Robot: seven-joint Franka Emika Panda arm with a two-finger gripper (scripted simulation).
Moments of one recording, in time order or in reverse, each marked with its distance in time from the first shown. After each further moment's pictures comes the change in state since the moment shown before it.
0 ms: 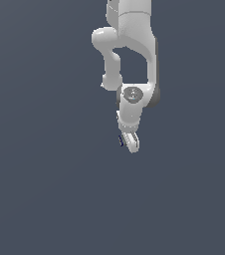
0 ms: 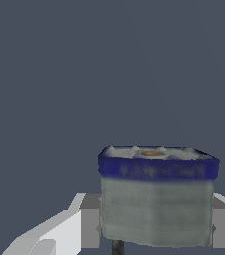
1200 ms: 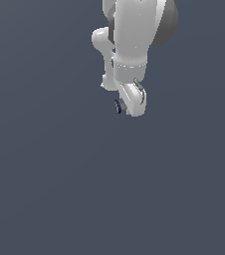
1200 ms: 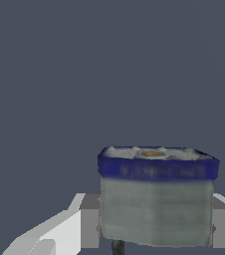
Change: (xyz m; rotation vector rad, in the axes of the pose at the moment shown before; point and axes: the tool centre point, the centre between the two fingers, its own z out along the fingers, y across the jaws) arm 0.025 -0.005 -0.244 0.001 0.002 0.003
